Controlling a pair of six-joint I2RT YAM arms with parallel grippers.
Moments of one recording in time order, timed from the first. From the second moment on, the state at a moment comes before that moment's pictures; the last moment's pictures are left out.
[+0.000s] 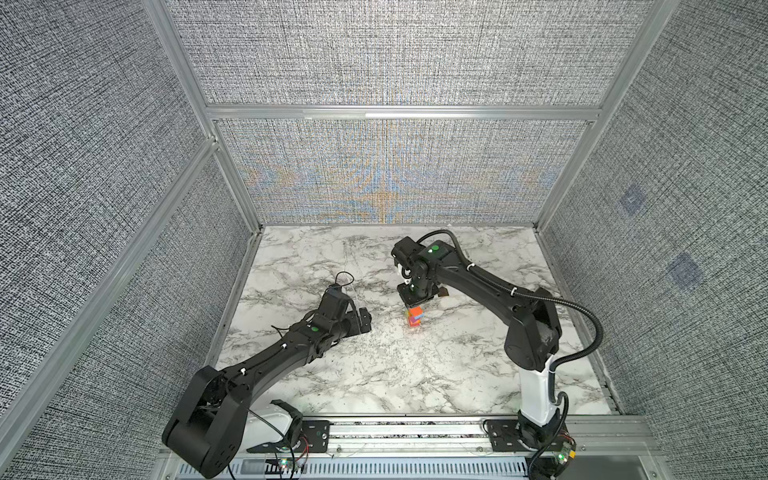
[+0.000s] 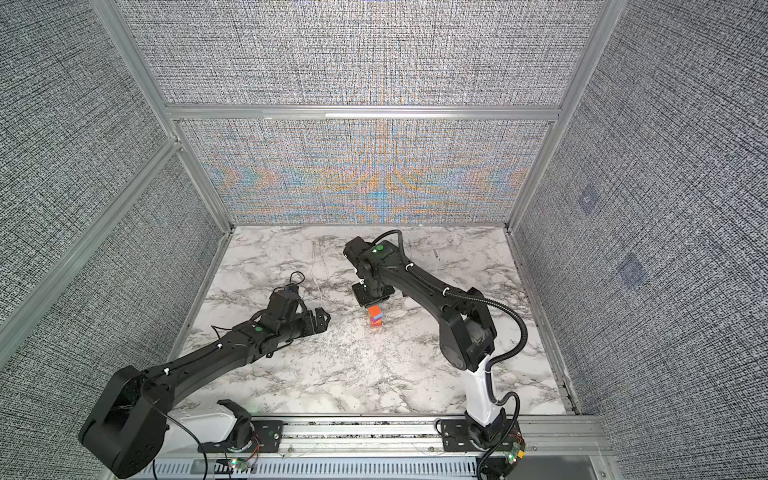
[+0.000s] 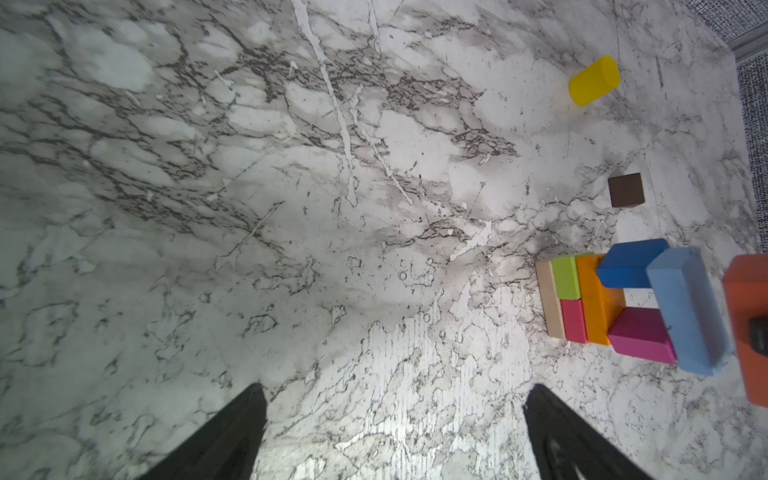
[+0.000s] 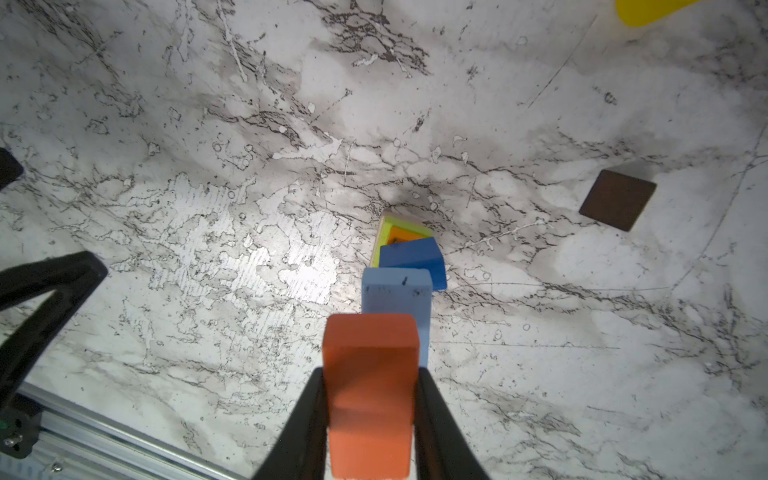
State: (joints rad) left arm -0.54 1.25 0.59 -0.18 0.05 -0.66; right arm 0.73 2.01 1.84 -1.21 0.01 0.24
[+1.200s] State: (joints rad) left arm -0.53 1.28 0.59 -0.17 0.05 -0.66; right arm 0.73 2.05 1.87 -1.24 0.05 0.22
